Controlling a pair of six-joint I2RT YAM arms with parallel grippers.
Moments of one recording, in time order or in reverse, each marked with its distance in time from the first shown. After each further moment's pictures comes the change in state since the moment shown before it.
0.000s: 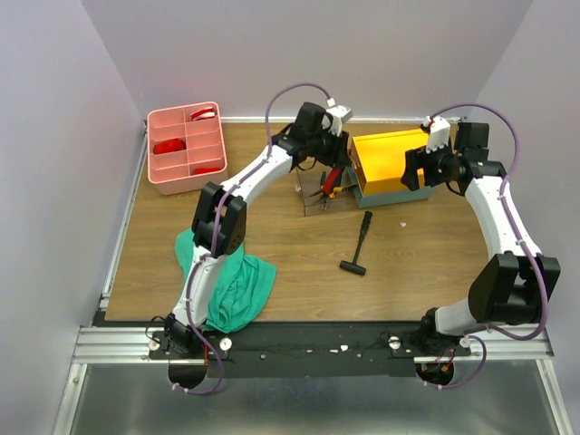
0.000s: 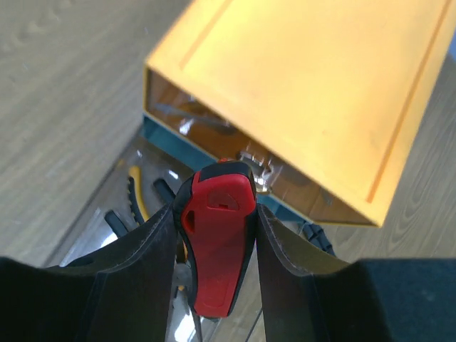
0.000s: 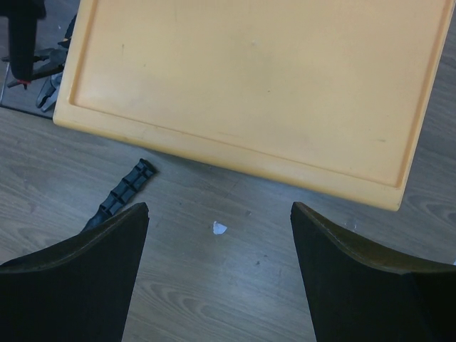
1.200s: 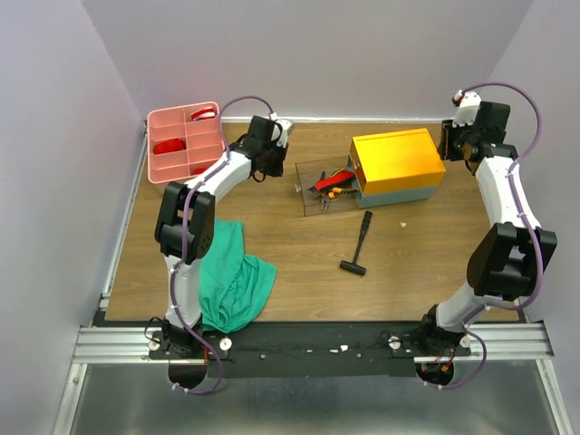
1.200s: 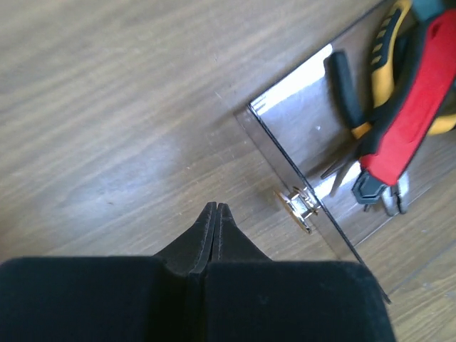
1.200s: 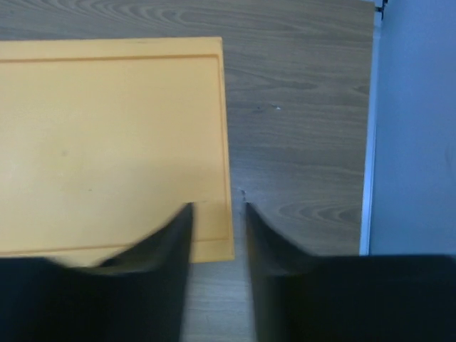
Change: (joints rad) left arm 0.181 -0.269 -0.490 -0.017 -0.251 0.097; right arm -0.101 0.164 0.177 0.151 0.176 0.097
